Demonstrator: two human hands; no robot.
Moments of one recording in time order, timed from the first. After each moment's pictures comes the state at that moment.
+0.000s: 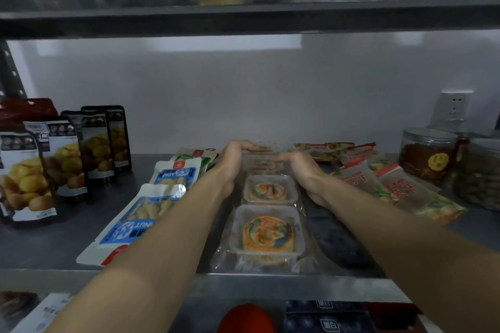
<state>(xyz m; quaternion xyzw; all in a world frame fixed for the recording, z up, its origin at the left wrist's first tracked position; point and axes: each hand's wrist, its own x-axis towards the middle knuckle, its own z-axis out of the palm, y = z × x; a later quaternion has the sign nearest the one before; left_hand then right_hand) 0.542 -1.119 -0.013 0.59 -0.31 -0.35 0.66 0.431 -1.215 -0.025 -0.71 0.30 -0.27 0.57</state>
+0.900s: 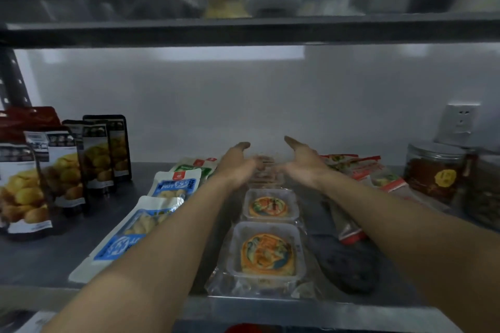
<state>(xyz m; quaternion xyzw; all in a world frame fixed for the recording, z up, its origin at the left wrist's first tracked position) 0.558 -1.136 -0.006 0.77 -0.40 -0.11 0.48 0.440 -1.242 0.001 -0.88 0.29 -0.24 0.30</state>
